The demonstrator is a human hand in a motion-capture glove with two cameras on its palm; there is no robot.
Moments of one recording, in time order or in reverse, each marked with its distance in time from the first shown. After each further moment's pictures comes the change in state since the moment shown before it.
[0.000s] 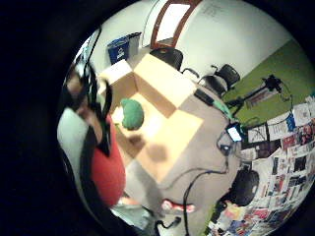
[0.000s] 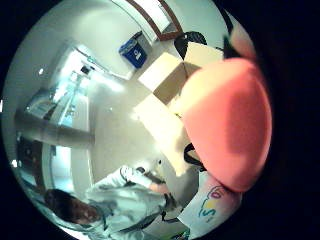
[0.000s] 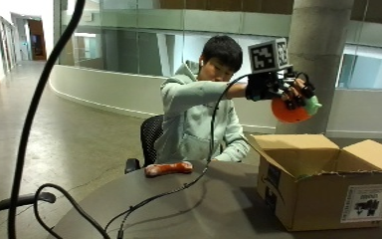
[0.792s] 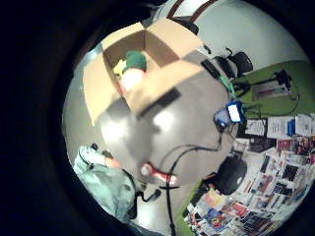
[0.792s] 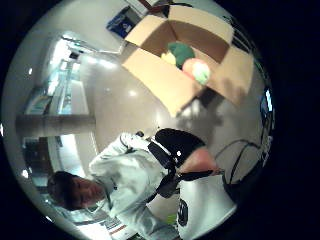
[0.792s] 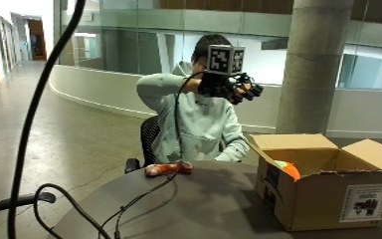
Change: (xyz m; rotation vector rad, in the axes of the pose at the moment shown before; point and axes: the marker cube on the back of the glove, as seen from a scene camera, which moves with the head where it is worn) arm 0.097 0.120 -0.017 -0.241 0.239 -0.069
